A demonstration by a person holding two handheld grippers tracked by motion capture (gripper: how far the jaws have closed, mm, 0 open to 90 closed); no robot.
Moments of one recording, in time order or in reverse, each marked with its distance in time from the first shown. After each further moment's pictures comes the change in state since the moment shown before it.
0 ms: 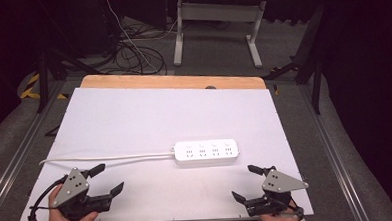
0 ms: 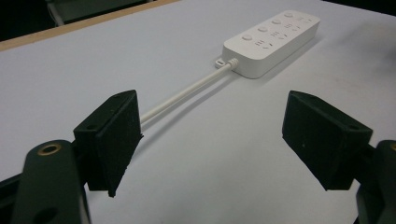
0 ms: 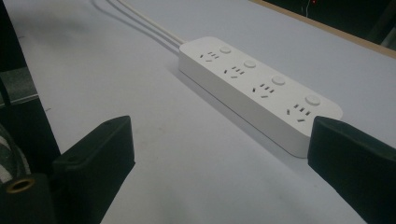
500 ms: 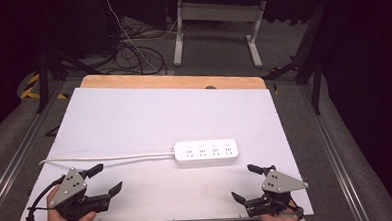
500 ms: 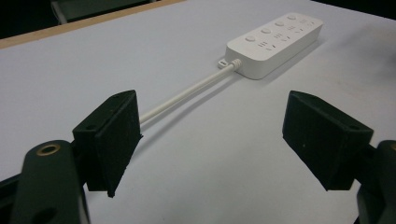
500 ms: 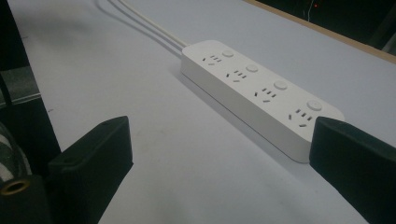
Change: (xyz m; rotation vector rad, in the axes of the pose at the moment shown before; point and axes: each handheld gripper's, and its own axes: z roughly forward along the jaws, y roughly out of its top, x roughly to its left) left arm 0.001 -0.001 -0.002 -0.006 0.010 -0.017; right arm 0.001 0.002 0.000 -0.008 0.008 -0.015
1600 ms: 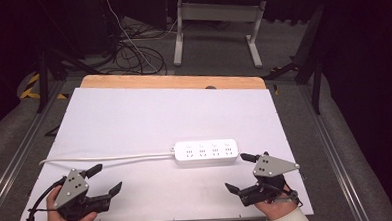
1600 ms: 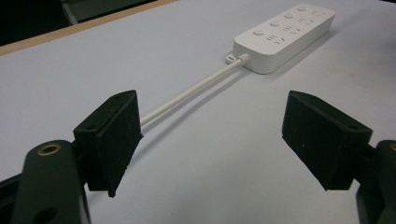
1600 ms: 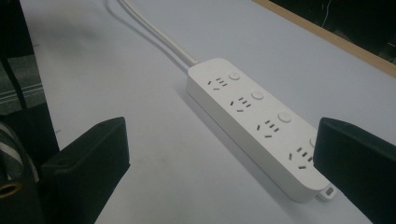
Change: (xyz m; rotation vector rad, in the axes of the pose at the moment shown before) left arm -0.003 0.000 0.000 0.021 0.040 0.032; right arm -0.009 0.046 0.012 0.063 0.054 -0.042
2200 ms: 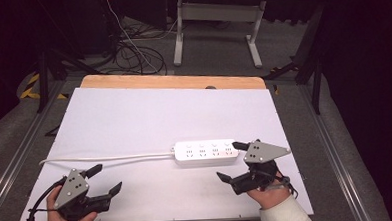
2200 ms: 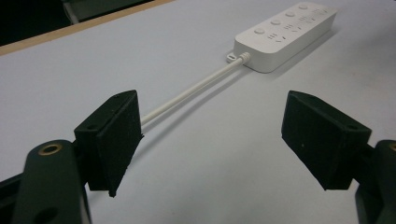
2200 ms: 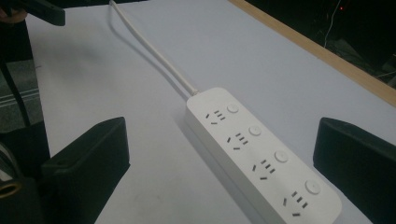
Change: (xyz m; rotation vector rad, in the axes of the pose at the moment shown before) left arm 0.000 0.000 0.000 0.004 0.005 0.006; right arm -0.006 0.038 0.012 -0.005 0.018 -0.025
